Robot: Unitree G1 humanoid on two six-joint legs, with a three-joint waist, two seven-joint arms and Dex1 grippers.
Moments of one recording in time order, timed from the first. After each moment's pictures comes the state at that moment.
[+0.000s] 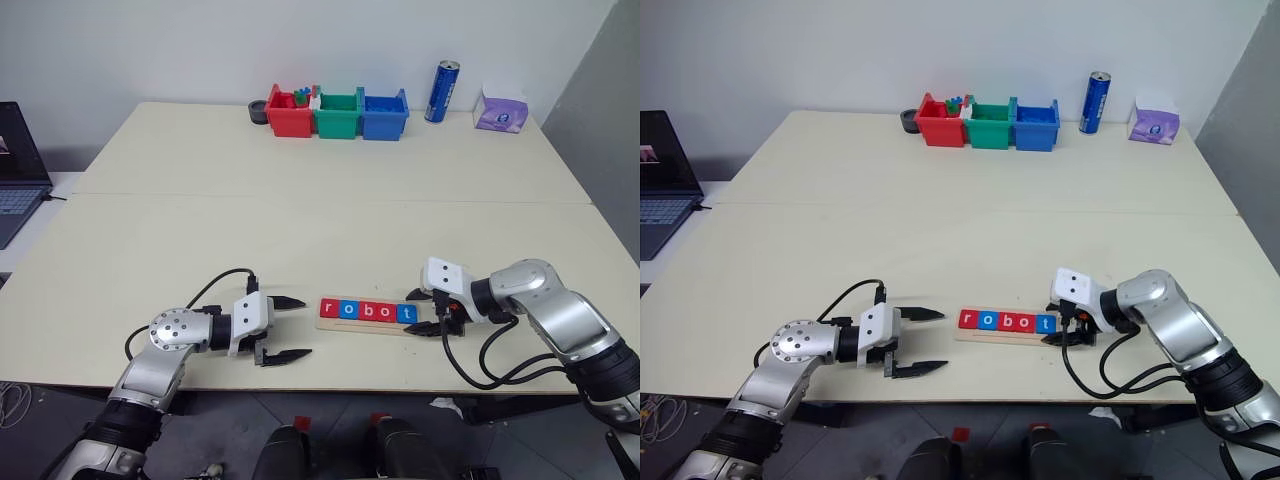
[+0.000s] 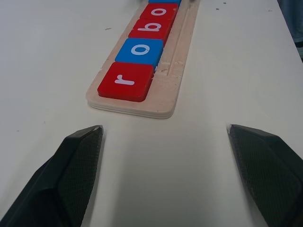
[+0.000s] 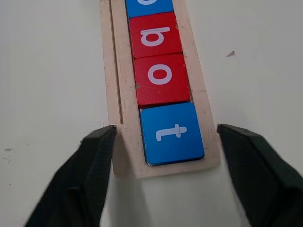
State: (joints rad) left arm -0.20 0.64 -0.15 0.13 -0.20 -0.14 -1.19; right arm -0.49 -0.78 0.36 -0.15 0.14 0.60 1.16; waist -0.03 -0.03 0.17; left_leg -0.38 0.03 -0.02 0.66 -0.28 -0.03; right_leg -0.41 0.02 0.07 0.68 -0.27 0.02
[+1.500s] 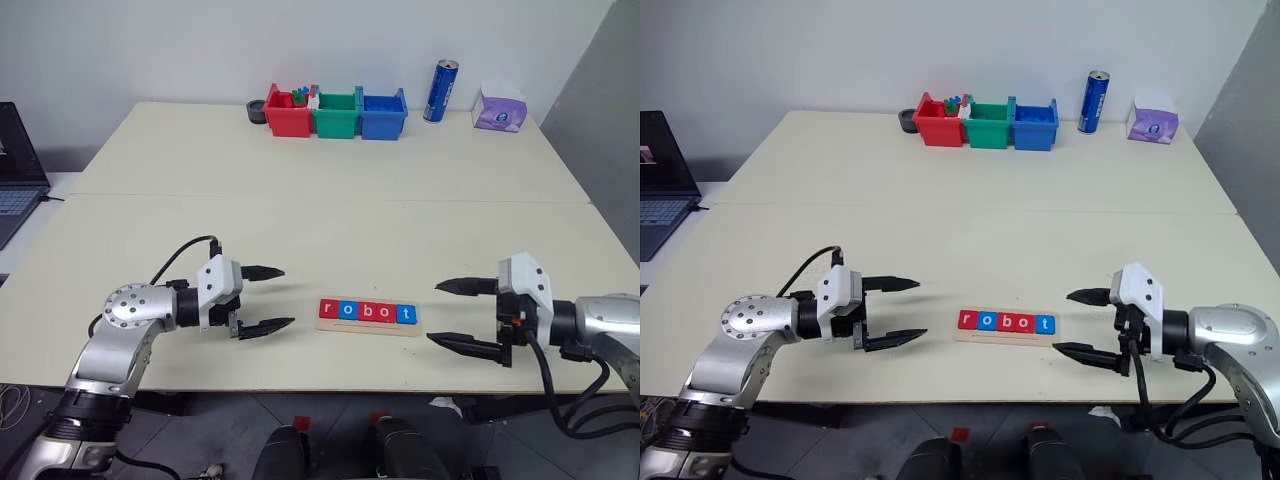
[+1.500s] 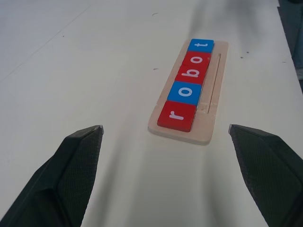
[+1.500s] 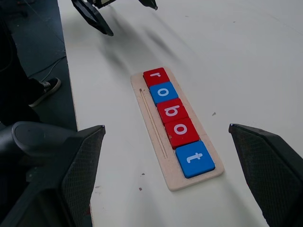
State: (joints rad) left arm -0.24 0.74 0.00 -0.03 -0.36 0.06 -1.21; right arm -0.07 -0.85 -0.16 -0.54 0.56 0.63 1.06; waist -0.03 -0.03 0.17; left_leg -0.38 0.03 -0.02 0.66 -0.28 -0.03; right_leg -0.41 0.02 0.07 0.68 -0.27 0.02
